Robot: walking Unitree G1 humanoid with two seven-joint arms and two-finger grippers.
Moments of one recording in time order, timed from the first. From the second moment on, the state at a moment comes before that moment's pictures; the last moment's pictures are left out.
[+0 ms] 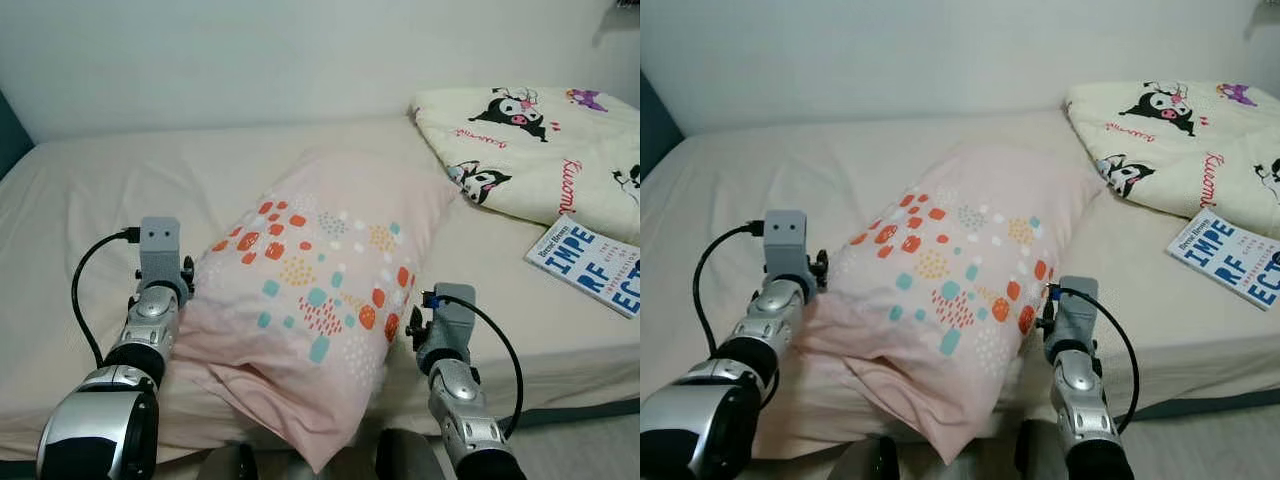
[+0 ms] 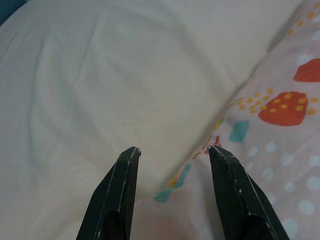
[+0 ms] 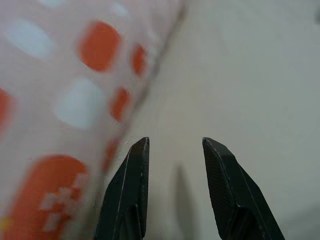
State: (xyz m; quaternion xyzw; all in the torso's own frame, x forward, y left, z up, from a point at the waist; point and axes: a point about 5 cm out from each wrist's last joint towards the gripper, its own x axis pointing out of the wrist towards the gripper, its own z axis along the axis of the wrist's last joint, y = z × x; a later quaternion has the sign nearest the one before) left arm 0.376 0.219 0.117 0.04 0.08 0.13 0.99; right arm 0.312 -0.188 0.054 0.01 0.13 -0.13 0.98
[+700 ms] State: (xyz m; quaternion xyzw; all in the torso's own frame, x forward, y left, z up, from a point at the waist) left arm 0.373 0.166 0.096 -0.18 0.16 -0.11 0.96; right arm 0.321 -0.191 0.052 0.07 0.15 -0.13 0.98
